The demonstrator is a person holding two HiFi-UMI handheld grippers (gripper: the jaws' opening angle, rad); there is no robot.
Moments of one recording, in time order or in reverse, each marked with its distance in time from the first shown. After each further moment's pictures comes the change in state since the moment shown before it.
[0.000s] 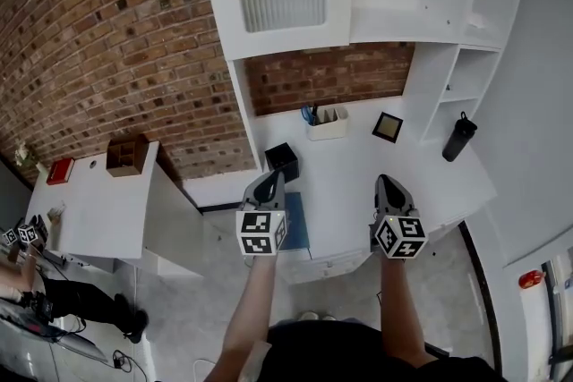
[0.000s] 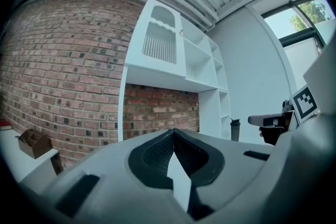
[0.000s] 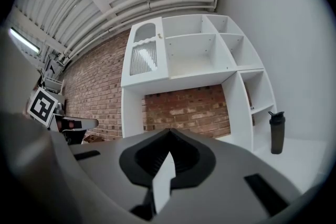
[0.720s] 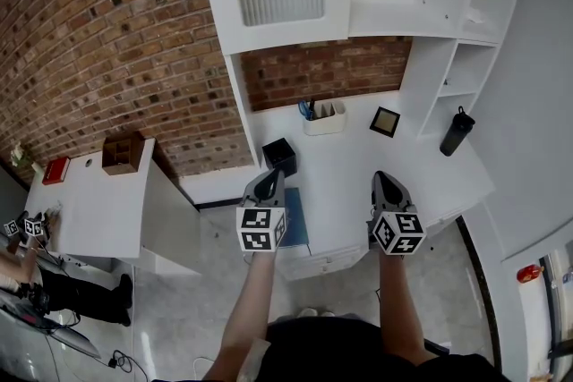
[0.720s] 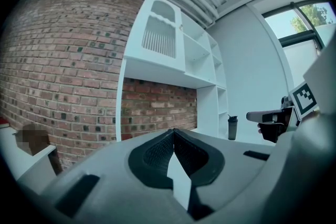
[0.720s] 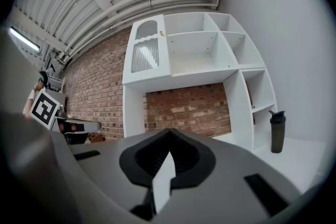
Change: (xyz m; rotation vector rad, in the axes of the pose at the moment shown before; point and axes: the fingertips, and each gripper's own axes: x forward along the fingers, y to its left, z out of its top) left arm 0.004 -0.001 -0.017 -0.007 0.041 -0.029; right arm 0.000 0.008 -0.006 -0.007 0.023 0.002
